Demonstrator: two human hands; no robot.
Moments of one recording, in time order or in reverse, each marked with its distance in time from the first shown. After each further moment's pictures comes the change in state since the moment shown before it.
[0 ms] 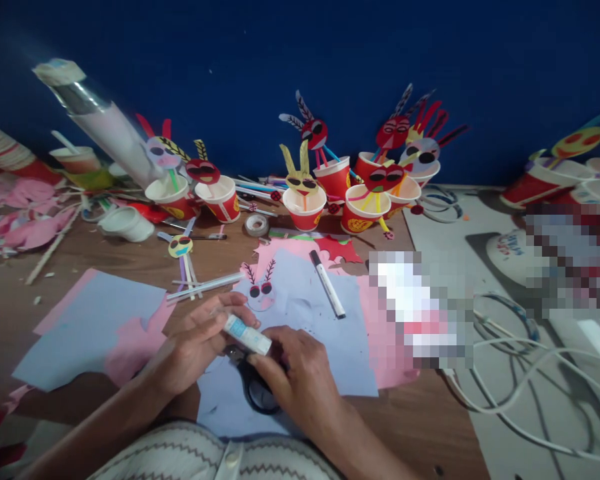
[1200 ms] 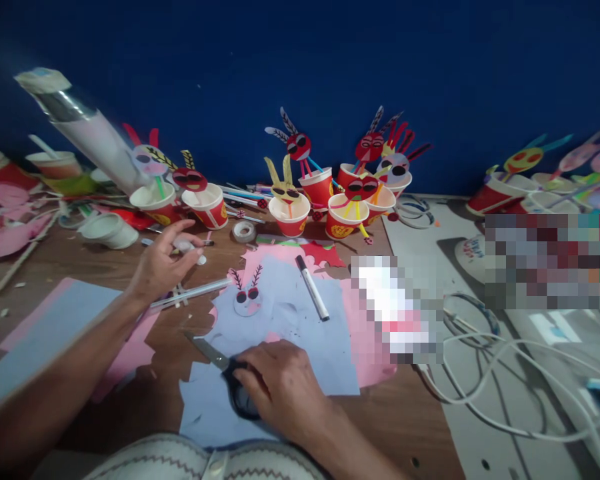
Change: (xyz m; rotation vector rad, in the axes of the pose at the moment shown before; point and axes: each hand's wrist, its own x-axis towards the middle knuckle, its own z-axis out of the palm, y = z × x) left_hand 0.076 0.067 -0.060 1.216 0.436 0.526; right_hand -0.002 0.003 -0.001 -0.123 -0.195 -0.110
